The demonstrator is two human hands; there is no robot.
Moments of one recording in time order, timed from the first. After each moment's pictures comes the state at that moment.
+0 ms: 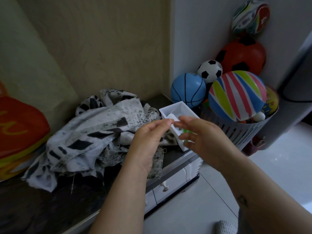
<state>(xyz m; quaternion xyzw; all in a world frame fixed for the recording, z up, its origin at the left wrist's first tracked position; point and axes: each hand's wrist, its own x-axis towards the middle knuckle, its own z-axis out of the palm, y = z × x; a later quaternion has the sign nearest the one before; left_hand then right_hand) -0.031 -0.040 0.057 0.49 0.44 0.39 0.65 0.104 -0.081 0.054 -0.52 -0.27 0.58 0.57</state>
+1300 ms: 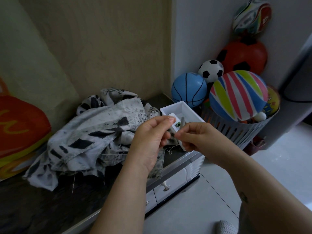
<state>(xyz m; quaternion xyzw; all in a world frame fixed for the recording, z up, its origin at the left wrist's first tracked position) -0.031 -0.037 0.057 0.47 0.40 0.41 0.67 0.110 -0.077 0.049 -0.60 -0.45 0.50 0.42</state>
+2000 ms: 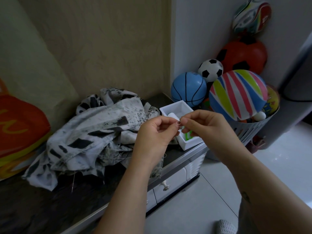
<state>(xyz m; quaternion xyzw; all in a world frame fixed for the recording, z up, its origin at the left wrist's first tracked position) -0.029 -0.040 0.054 0.62 0.40 0.39 0.55 0.112 -0.080 0.060 -0.60 -0.49 0.37 0.51</state>
